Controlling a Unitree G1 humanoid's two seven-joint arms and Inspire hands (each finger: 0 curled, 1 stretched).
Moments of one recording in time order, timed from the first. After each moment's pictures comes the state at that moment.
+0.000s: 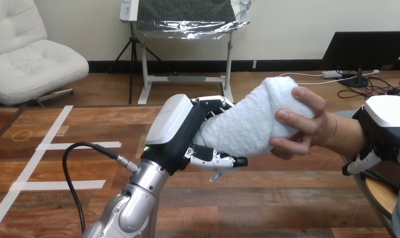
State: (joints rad) left arm -0.34 0.18 -0.26 0.52 0.60 -0.64 0.21; right arm -0.22 -0.77 0.14 0.04 -0.83 0.26 0.32
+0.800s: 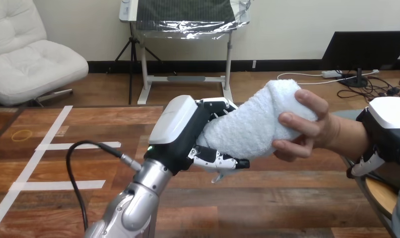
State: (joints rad) left arm -0.34 0.18 -0.28 0.47 0.63 -0.56 0.17; right arm -0.21 -0.78 0.14 0.04 -0.84 0.28 0.33
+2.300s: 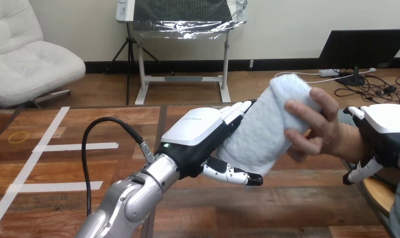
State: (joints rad) left arm -0.33 0.26 -0.35 0.23 0.70 -0.31 -0.14; right arm -0.20 -0.78 0.15 0.00 -0.87 0.29 0.42
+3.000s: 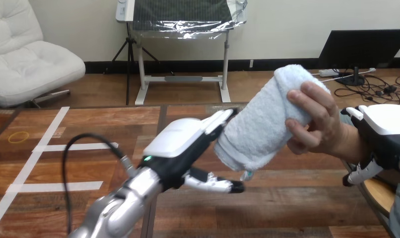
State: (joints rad) left arm -0.22 0.33 -0.32 0.22 0.65 -0.33 -0.09; right arm -0.15 -0.79 0.13 -0.07 -0.86 0.29 0.43
